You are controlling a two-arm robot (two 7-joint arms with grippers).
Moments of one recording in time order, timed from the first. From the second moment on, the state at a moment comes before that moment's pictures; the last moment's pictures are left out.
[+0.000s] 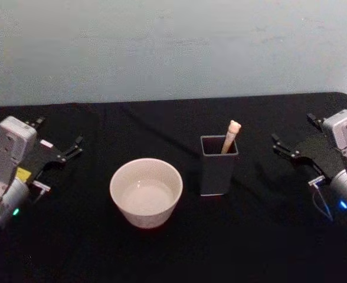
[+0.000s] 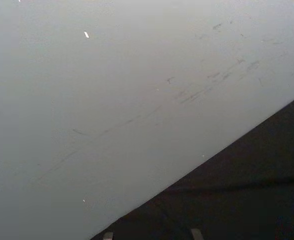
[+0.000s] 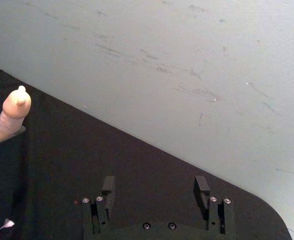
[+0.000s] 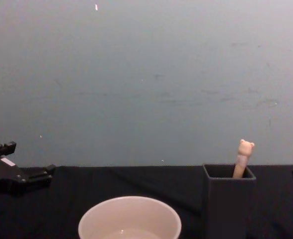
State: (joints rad) left arm -0.20 0.60 0.45 -1.41 -0.25 -0.12 0.03; right arm 0.20 0.60 -0.45 -1.41 0.25 -0.12 -0.03
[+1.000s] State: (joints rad) left arm -0.20 0.60 0.45 -1.41 -0.25 -0.12 0.03; right arm 0.20 0.60 -0.45 -1.41 0.25 -0.12 -0.03
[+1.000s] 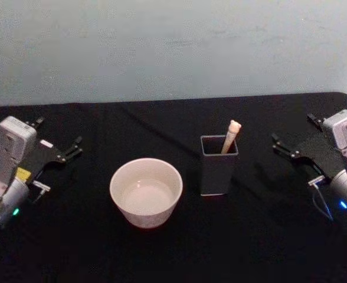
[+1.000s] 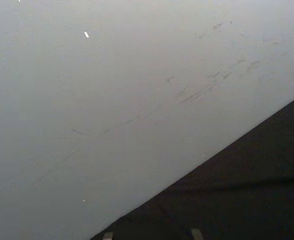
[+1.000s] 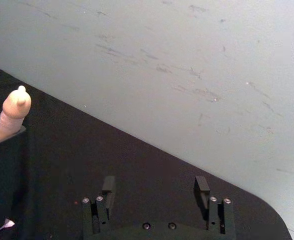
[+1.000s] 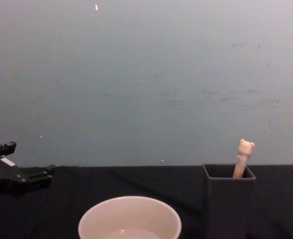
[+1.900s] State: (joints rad) left arm -0.20 0.60 0.45 -1.41 -0.25 -0.12 0.03; right arm 0.13 0.64 -0.38 -1.53 0.43 -0.12 0.19
